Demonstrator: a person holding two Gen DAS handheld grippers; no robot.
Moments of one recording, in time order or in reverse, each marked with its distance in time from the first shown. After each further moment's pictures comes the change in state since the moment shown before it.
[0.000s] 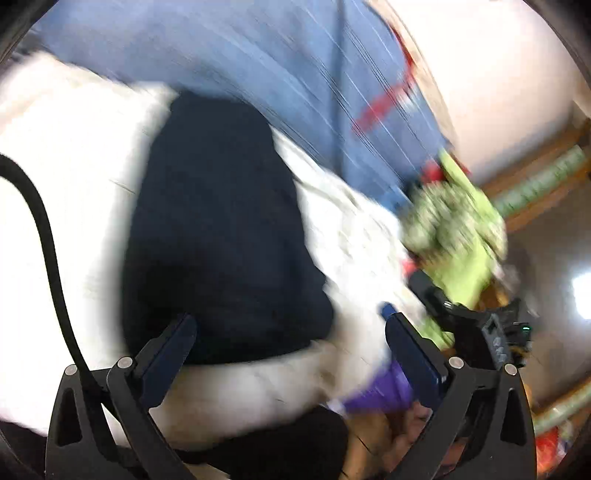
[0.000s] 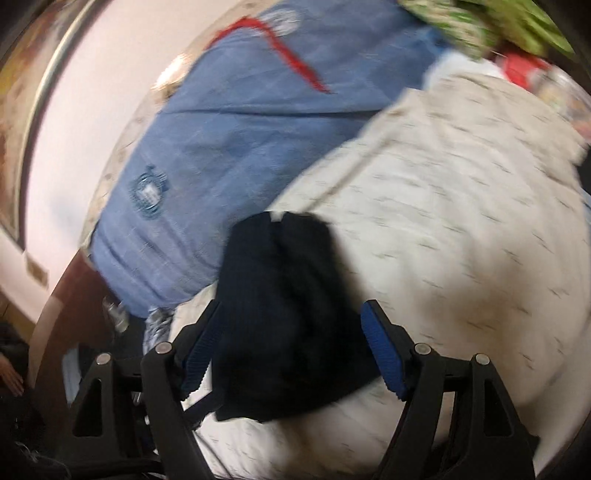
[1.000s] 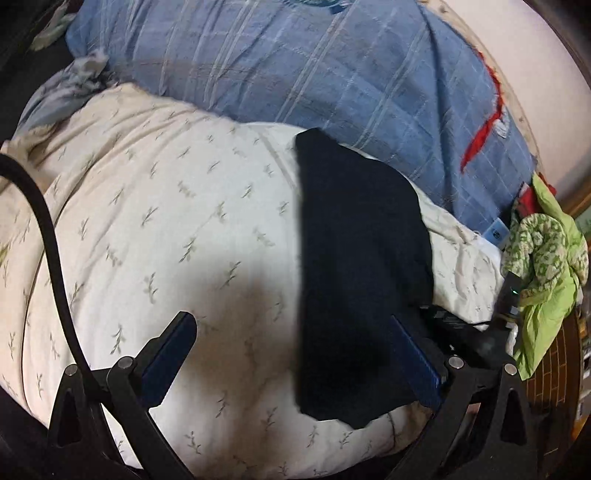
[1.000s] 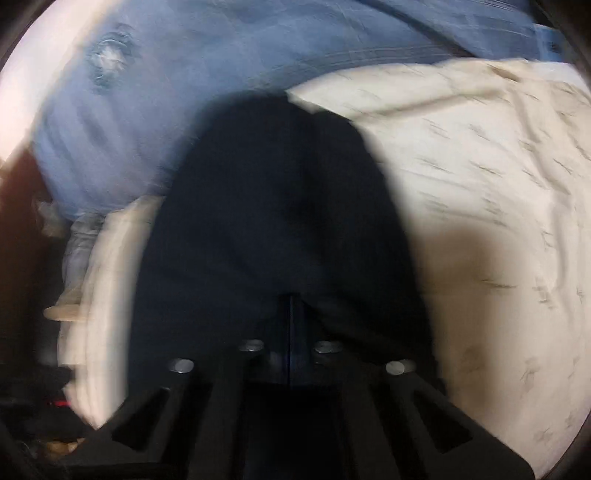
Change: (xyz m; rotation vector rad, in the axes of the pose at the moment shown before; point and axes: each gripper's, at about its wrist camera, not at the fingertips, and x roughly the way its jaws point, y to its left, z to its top) left arm 0.005 0.064 0.034 -0.007 -0.016 0.323; right arm 0.164 -0.031 0.028 -0.184 0.293 -0.165
